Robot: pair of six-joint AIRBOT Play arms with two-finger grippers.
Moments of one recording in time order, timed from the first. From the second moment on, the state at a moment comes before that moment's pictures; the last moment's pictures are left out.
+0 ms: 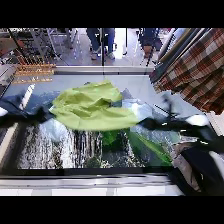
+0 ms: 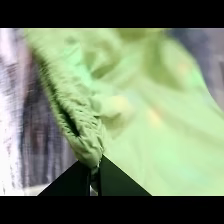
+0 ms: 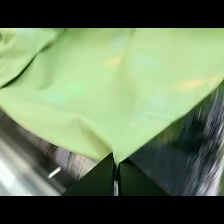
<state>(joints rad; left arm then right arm) 0.28 -1.22 1.25 0.75 -1.23 -1.31 -0.12 -0.97 0.98 -0.55 1.15 1.03</state>
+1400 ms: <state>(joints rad) 0.13 -1.47 1.19 0.42 -0.74 -1.14 -0.08 -1.45 1.38 -0.76 0.95 1.07</state>
